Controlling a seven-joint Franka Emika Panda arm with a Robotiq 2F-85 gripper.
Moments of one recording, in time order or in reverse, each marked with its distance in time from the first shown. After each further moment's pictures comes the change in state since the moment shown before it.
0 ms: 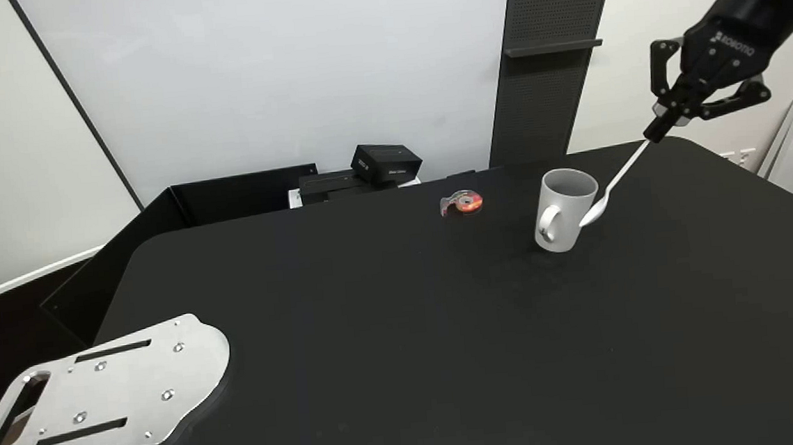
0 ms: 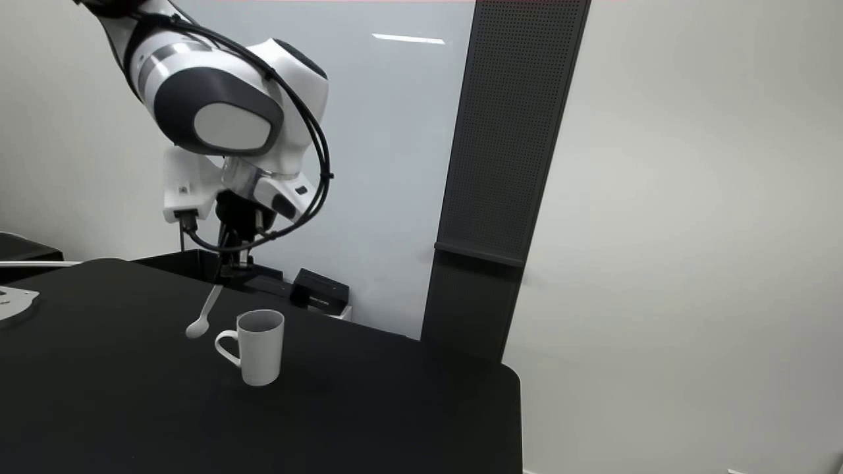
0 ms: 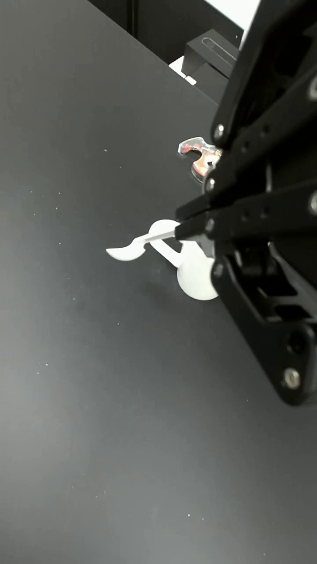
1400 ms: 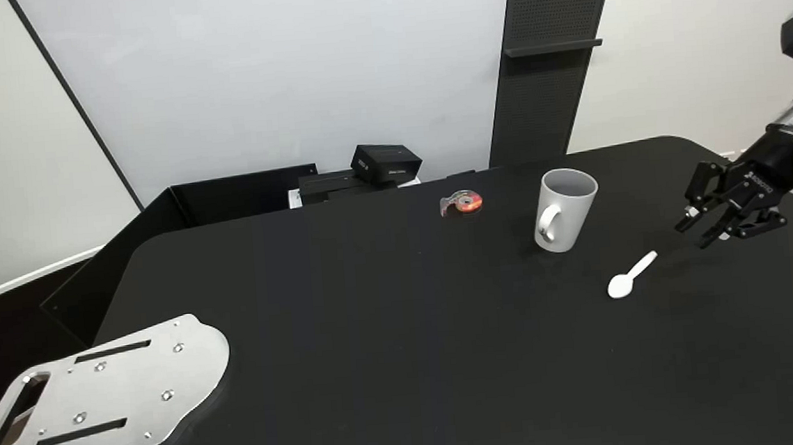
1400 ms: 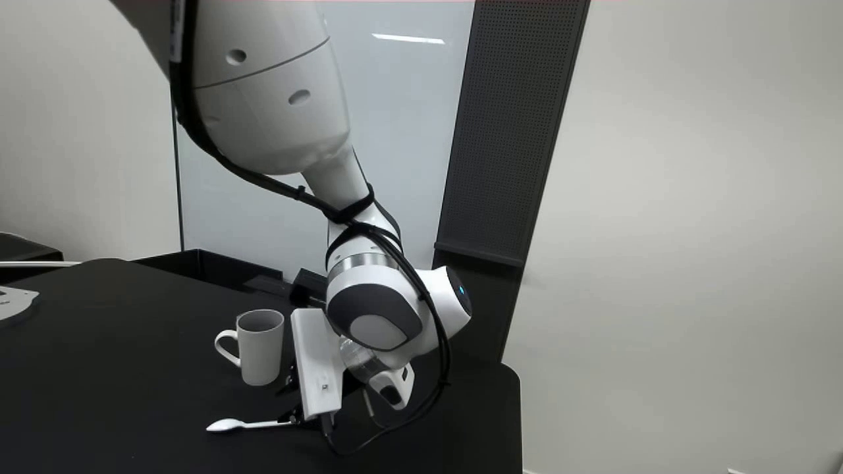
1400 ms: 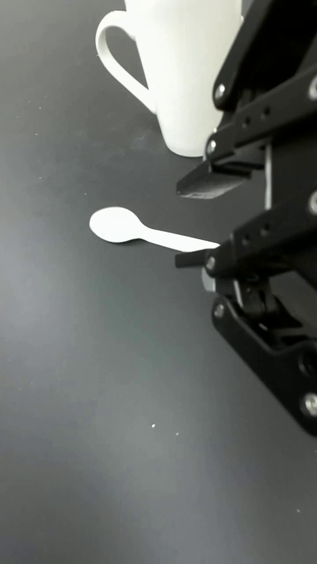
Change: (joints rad) arm -0.279 0.548 -0.063 0.328 0.217 -0.296 -0.512
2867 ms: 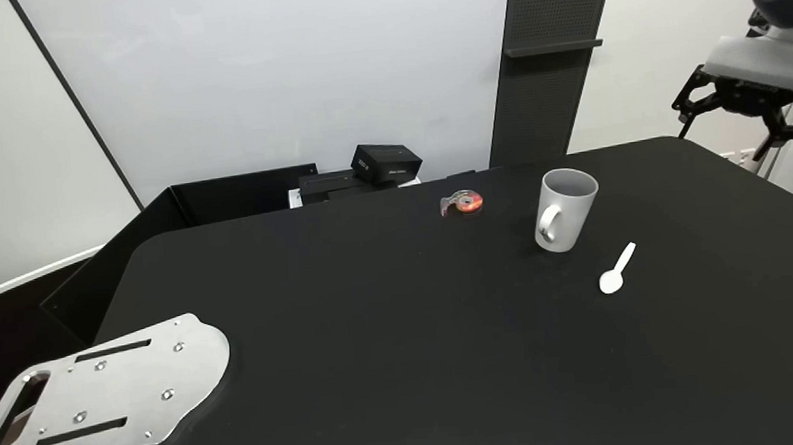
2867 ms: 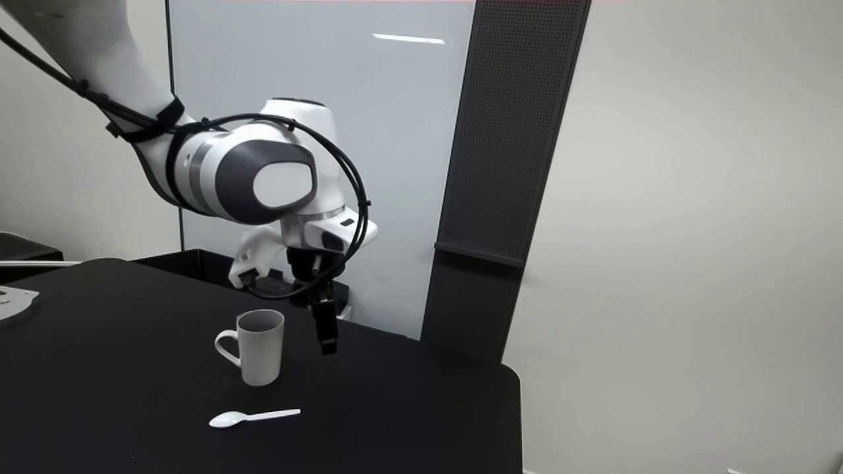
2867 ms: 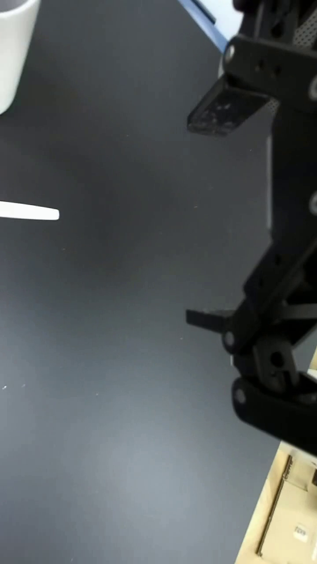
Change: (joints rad) arm 0.683 -0.321 -0.456 -0.294 -0.571 0.584 0.964
